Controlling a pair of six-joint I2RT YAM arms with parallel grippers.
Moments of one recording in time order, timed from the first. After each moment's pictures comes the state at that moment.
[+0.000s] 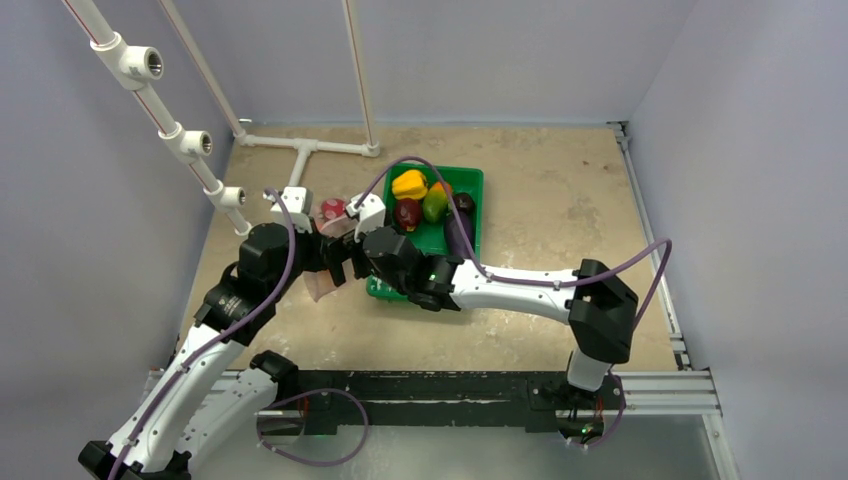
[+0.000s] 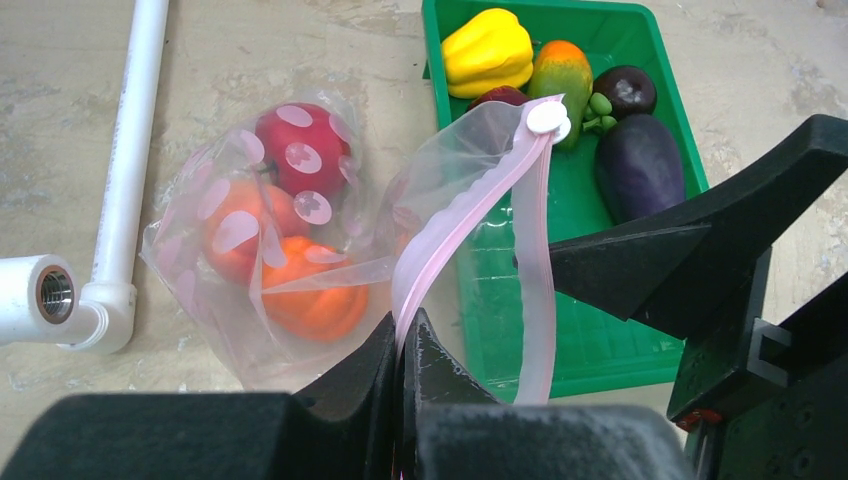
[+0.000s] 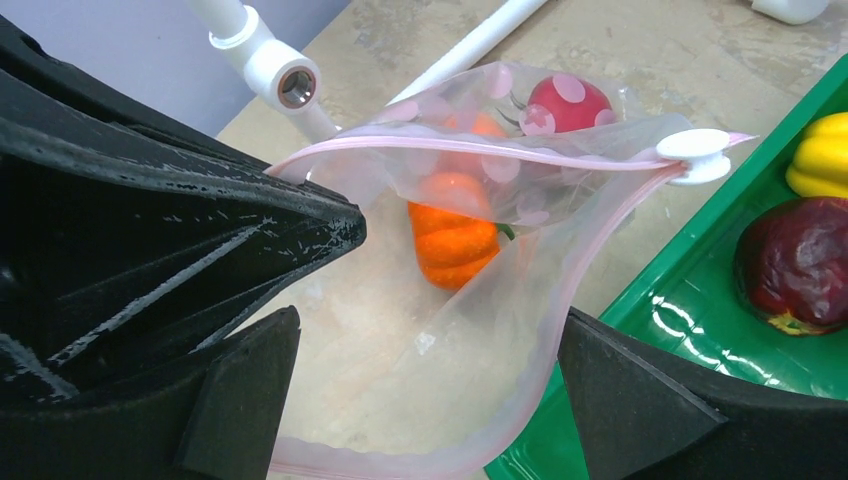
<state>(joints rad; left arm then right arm) -0.47 0.68 0.79 -0.50 -0.19 -0.27 1.20 1.73 1.30 0.12 0.39 0.37</state>
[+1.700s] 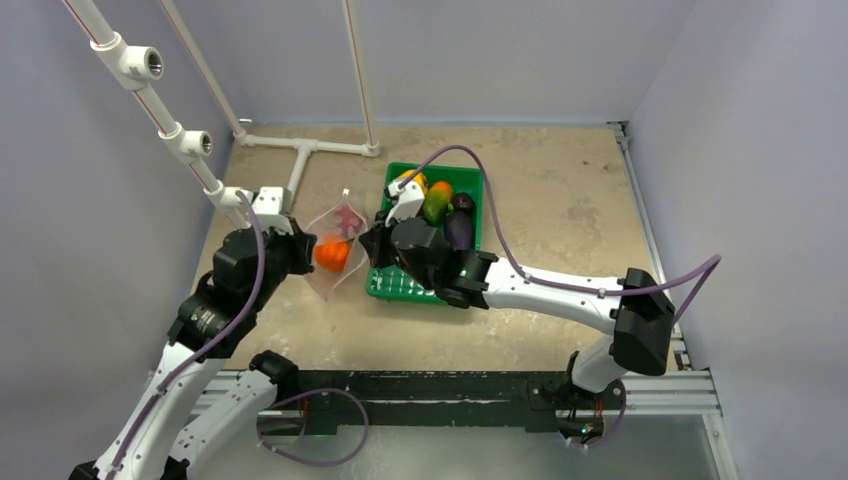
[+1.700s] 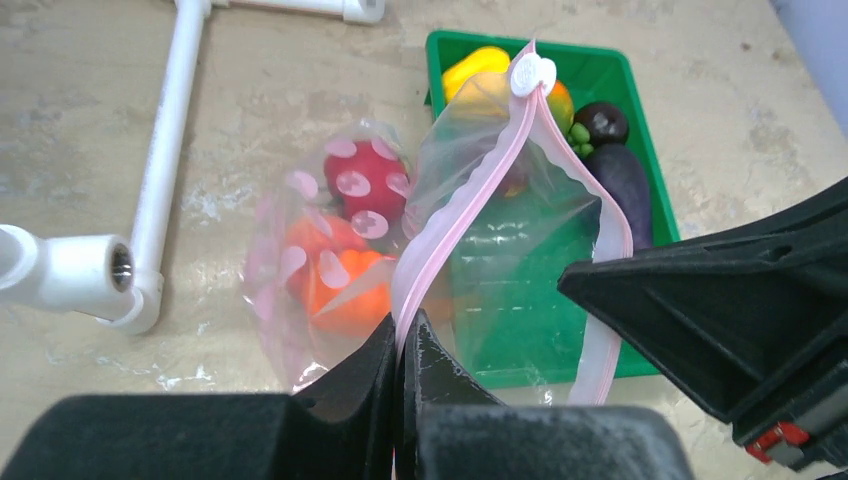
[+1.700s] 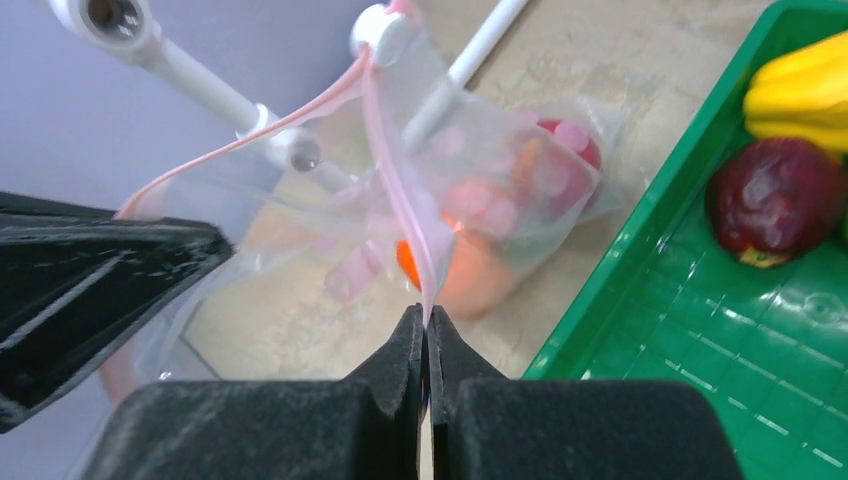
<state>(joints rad) -0.47 0.62 0.87 -0.62 -0.22 -0.31 1.16 1.57 1.22 0.05 0.43 0.60</state>
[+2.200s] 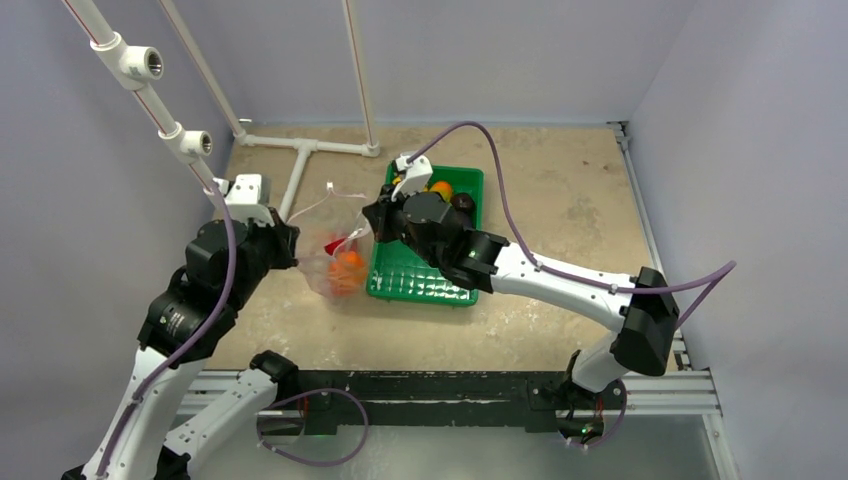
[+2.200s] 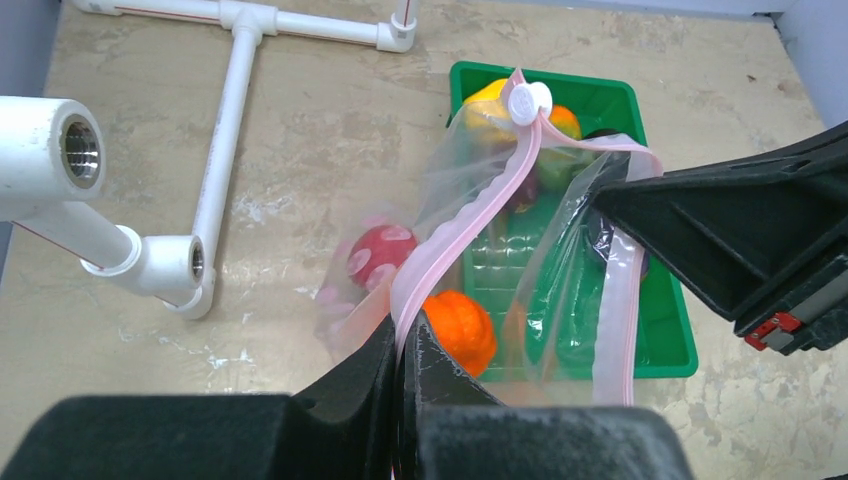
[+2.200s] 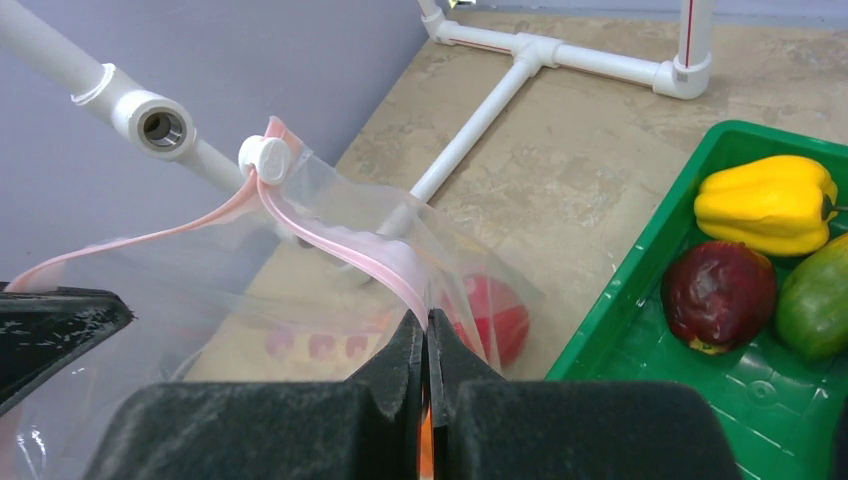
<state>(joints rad) -0.47 0.68 1.15 -0.83 -0.28 -0.31 1.08 1.54 1.32 0.05 0.40 0.49</state>
